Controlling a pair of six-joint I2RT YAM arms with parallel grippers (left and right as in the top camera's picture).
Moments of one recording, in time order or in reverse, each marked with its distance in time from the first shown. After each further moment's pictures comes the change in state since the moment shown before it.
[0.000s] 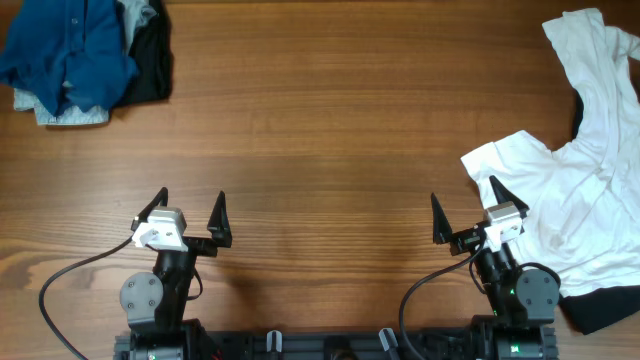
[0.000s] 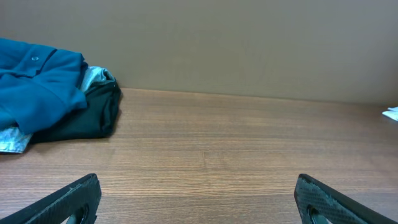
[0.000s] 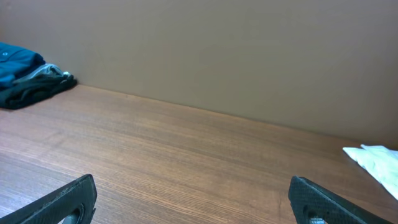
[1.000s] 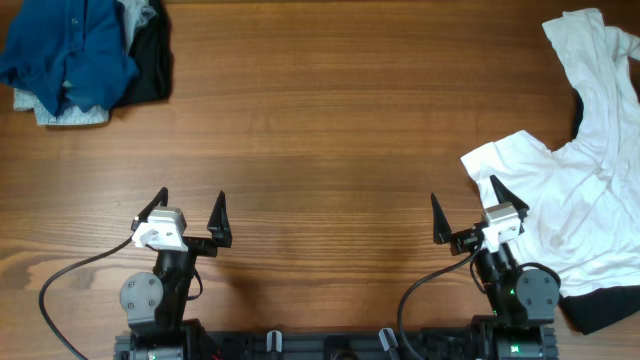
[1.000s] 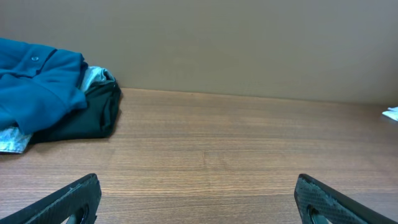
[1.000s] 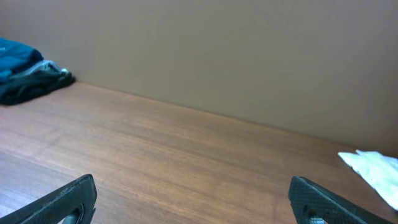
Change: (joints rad) left arm 0.000 0.000 0.000 0.000 0.000 0.000; right arm 0.000 0.001 0.000 0.003 0.004 -0.042
